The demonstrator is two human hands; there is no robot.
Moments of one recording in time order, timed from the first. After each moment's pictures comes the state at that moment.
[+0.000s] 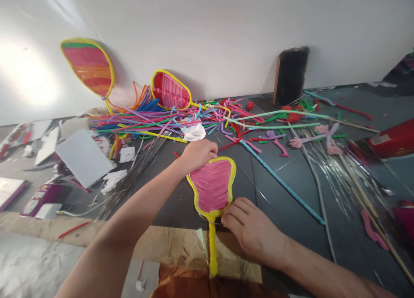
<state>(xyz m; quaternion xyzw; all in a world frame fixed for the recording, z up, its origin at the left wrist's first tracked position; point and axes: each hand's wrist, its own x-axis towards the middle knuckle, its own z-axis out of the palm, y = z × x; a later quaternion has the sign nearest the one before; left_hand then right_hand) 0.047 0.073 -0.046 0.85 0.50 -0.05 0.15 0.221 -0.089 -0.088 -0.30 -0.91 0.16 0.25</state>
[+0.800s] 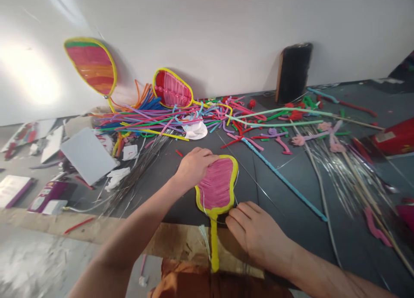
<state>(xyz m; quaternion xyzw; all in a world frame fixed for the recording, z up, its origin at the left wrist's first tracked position) 0.023 0.024 -0.061 0.90 0.43 0.06 0.09 0.223 -0.102 -0.078 -0.31 -0.93 0.06 0.20</state>
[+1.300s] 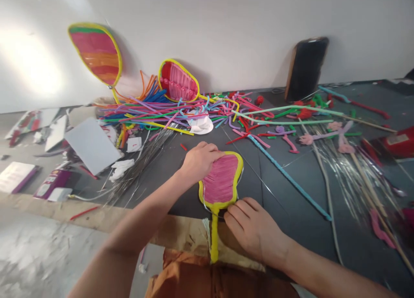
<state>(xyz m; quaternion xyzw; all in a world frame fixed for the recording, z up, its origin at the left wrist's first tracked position) 0.026 0.021 -0.063 0.88 0.47 0.03 0.08 0.213 -0.104 -0.084 -0.29 -0.93 0.04 0.21</state>
